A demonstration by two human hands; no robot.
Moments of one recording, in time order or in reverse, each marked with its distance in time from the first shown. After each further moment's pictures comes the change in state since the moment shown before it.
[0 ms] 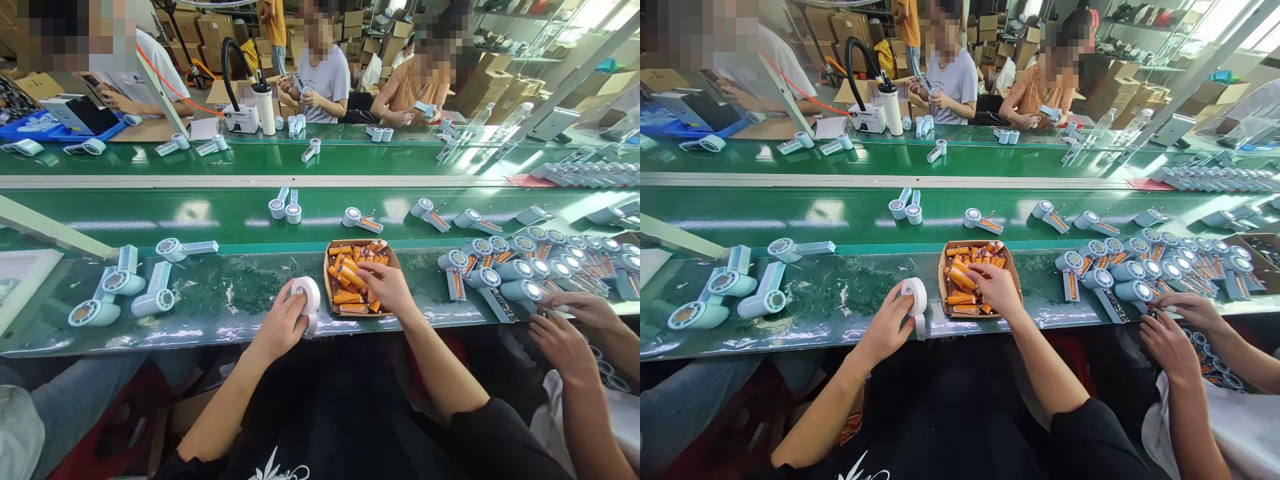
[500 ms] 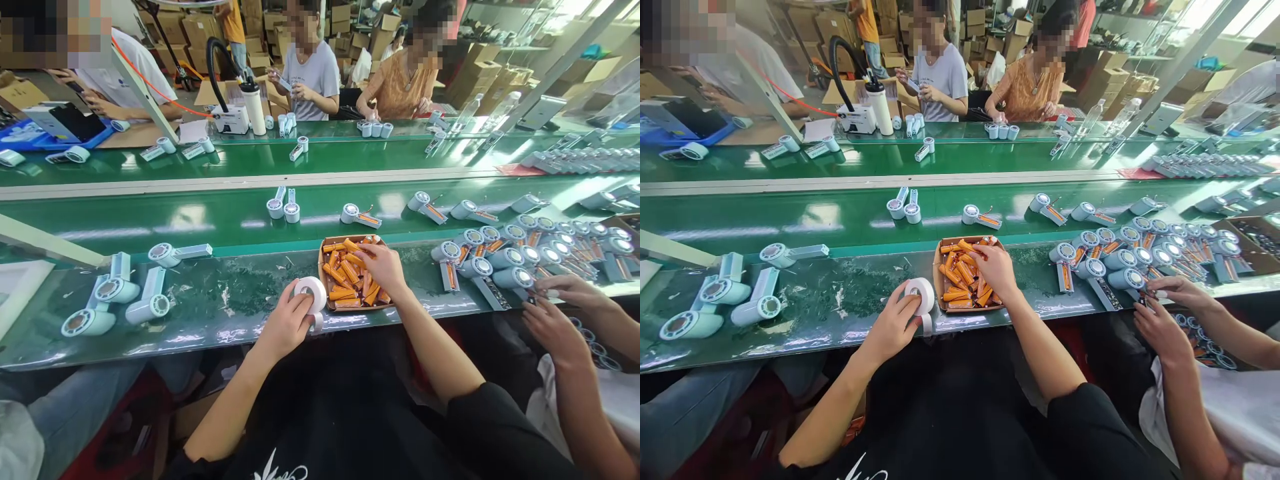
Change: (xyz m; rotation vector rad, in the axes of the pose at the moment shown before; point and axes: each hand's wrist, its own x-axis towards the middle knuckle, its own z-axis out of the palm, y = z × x) left_hand 0.011 0.011 0.006 0.076 -0.013 0.069; right_hand 0.031 0.014 0.000 0.004 0.232 0.039
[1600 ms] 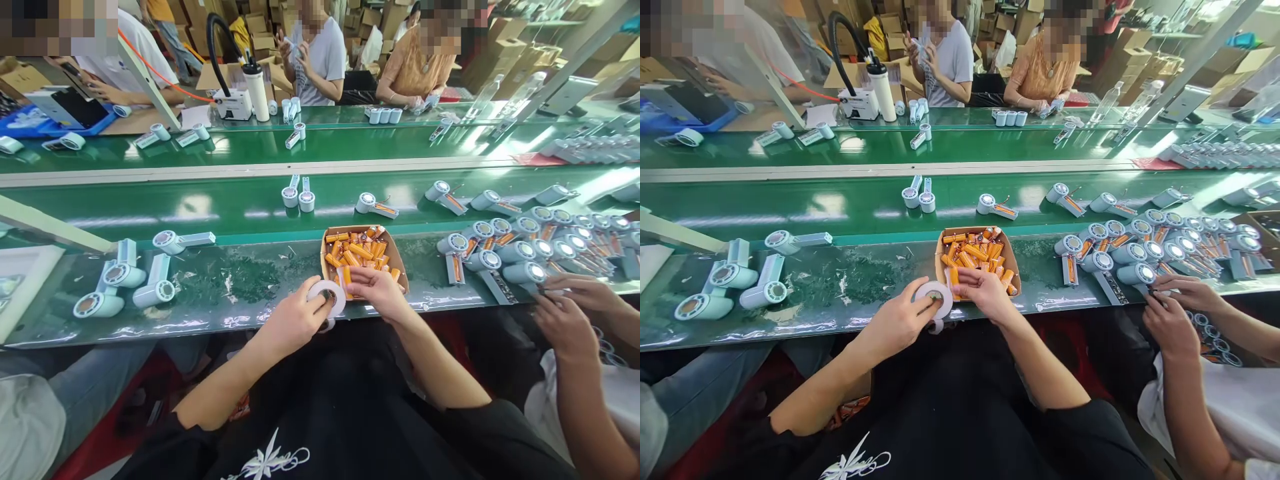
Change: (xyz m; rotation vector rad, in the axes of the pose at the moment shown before) left_hand 0.020 0.034 -0.028 0.182 -0.231 0.244; right_hand -0.078 -0.044 0.000 0.980 -0.428 0.455
